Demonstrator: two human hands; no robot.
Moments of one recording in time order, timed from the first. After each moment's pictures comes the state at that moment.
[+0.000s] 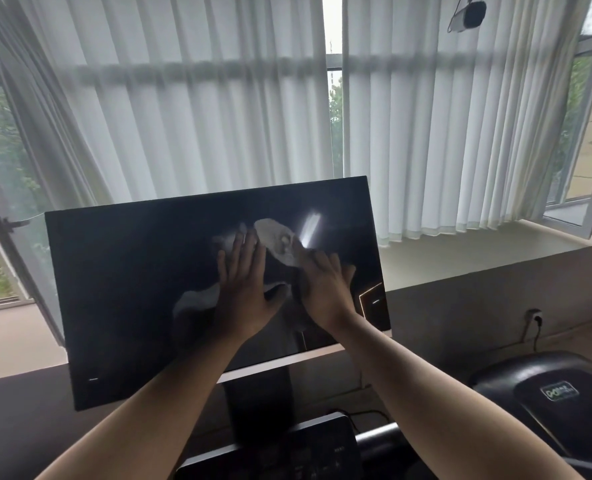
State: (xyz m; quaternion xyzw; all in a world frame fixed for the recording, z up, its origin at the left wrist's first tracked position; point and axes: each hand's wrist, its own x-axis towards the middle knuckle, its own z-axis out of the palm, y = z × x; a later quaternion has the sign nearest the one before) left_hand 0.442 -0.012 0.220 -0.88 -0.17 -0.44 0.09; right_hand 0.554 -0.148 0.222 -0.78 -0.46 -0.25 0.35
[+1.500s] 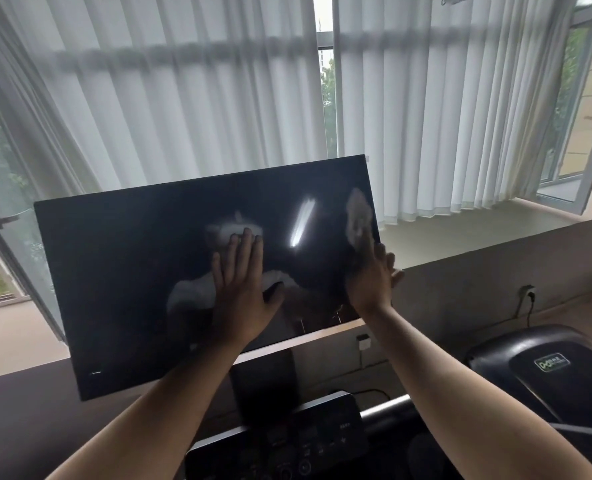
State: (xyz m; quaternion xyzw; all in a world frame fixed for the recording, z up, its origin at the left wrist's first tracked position) left_hand 0.423 -0.021 0.201 -0.88 -0.20 -0.41 0.13; right_hand 0.586 -0.183 0.196 -0.86 -0.22 -0.18 0.43
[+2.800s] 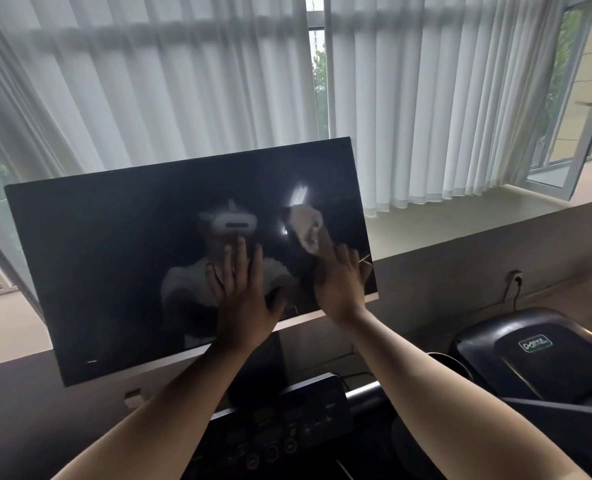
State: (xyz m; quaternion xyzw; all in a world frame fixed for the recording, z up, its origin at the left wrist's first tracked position) left_hand 0.430 -0.051 0.156 -0.87 -0.23 -0.42 0.12; right_hand 0.556 -0.184 0.173 -0.85 -0.33 -0.20 0.36
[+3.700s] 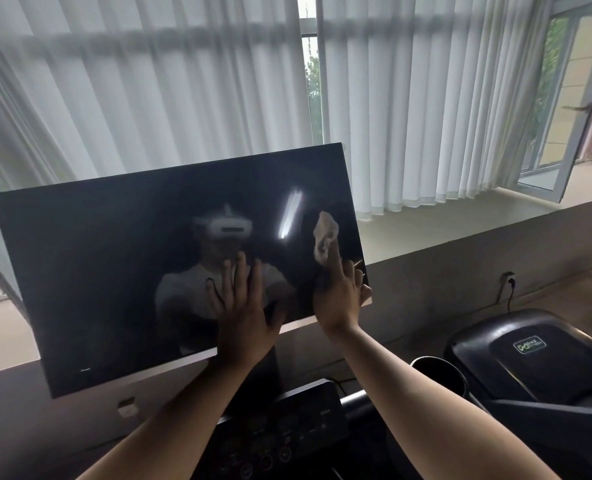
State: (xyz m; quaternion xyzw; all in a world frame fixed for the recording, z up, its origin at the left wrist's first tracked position) left_hand 0.433 -0.060 0.140 -0.87 -0.22 -0.42 0.11; right_hand 0.547 -0.188 0.163 -0.85 -0.23 -0.13 0.46
